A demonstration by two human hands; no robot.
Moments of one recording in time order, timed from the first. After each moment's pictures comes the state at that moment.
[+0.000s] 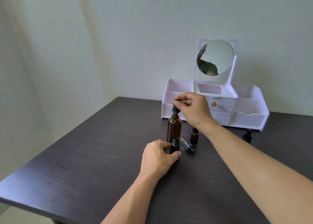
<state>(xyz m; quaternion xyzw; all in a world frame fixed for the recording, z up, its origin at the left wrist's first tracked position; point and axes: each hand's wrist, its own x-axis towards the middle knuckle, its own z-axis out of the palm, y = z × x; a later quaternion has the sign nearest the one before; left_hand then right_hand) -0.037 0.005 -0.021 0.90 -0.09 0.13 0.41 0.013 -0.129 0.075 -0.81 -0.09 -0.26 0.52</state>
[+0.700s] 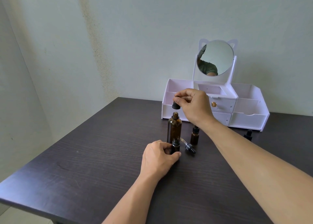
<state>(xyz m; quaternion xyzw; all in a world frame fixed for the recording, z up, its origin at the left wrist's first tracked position) -0.036 0.004 -0.021 0.90 -0.09 0.13 0.41 0.014 -0.129 0.086 -0.82 -0.10 -0.30 0.48</state>
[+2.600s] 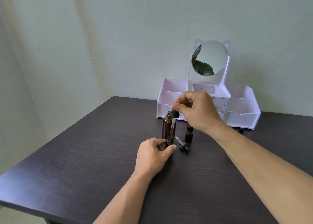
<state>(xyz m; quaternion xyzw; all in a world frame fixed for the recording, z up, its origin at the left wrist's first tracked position) -0.038 0.006 -0.020 0.87 -0.10 0.13 0.47 -0.034 -0.140 0.099 -0.86 -0.14 -0.28 0.41</state>
